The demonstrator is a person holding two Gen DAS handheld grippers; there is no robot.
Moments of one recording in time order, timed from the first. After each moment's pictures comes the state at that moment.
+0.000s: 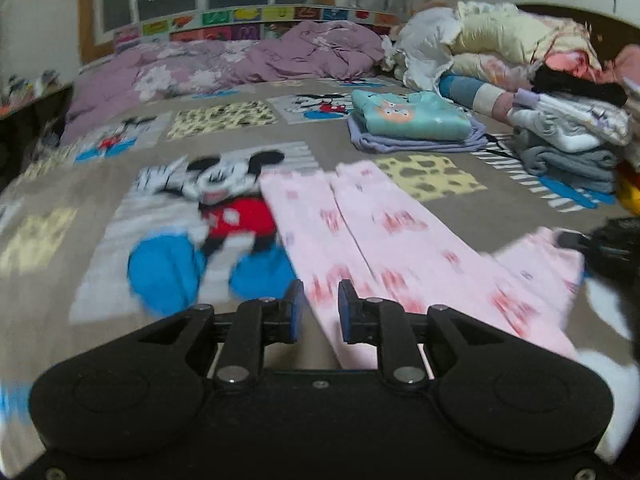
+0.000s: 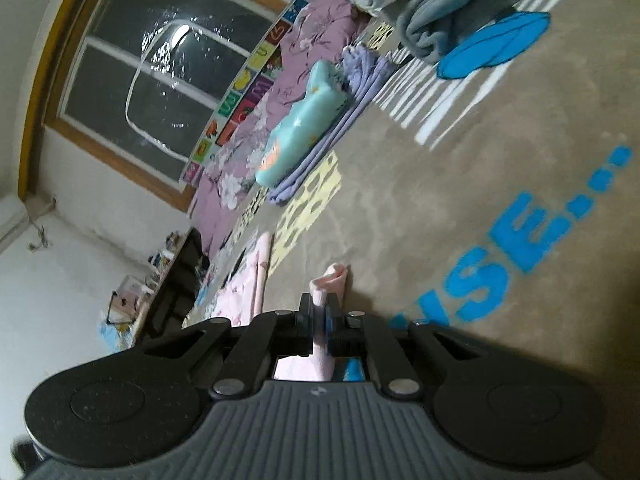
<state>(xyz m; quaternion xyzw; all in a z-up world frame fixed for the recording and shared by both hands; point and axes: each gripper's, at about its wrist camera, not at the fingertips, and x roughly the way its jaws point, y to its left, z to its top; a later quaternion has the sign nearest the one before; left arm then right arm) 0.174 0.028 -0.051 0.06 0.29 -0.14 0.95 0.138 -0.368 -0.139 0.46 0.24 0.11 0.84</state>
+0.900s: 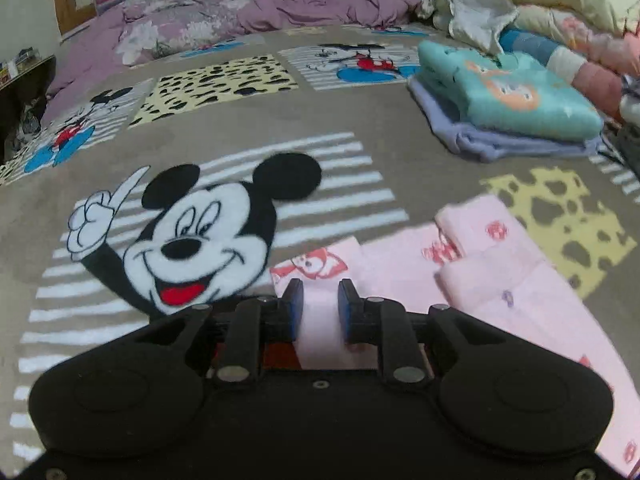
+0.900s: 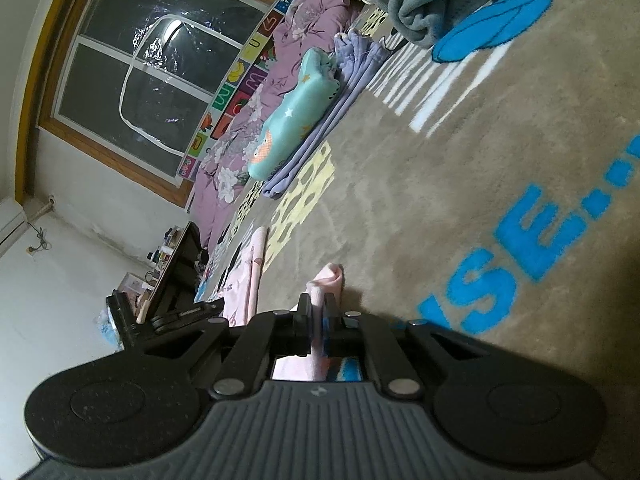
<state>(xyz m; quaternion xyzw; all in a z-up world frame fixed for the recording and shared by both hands) 0.397 0.005 -0.085 0.07 0.37 -0.11 0.92 0.147 -0.372 -0.146 0.47 0.26 0.11 0.84</state>
